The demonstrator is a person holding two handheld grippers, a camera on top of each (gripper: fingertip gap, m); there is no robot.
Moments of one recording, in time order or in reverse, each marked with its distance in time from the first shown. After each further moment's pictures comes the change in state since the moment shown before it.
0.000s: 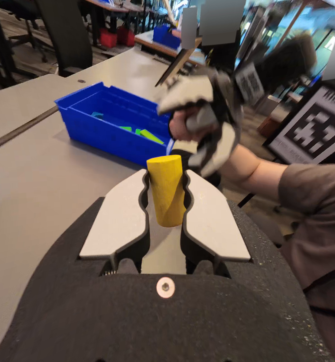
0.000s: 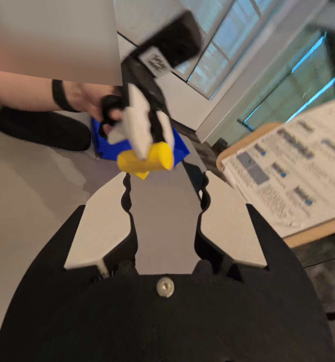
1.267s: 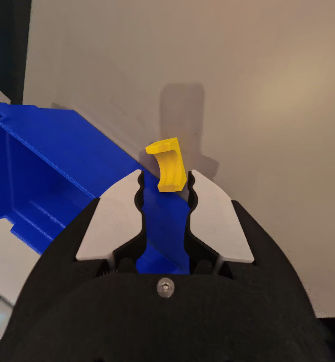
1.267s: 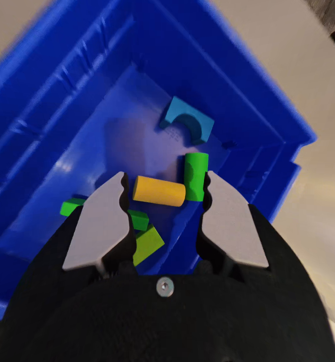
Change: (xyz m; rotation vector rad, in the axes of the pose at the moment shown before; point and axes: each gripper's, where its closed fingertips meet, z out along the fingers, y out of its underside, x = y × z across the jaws) left arm -0.176 0.151 -0.142 -1.171 -0.917 -0.034; right arm 0.119 0.311 -0.194 -1.160 0.403 0.653
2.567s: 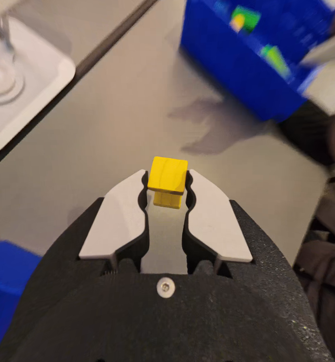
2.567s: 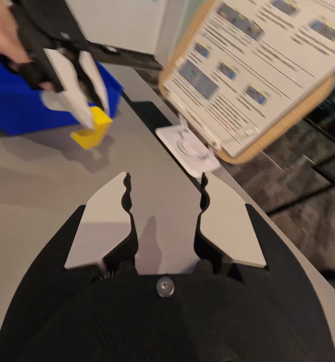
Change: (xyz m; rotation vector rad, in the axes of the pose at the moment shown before) left arm 0.037 -0.121 -0.107 0.637 0.552 -0.109; right arm -0.184 -0.180 -0.144 0.817 -0.255 -0.321
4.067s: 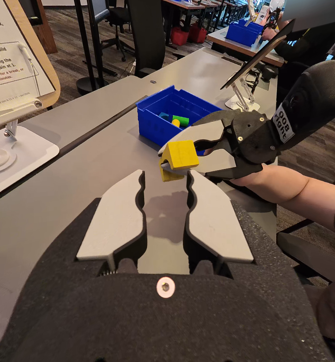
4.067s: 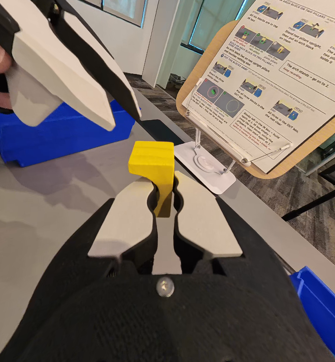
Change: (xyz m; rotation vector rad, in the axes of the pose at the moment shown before) left arm 0.076 -0.026 -0.051 0.466 0.108 0.054; right arm -0.075 -0.014 0.046 0.068 0.110 0.020
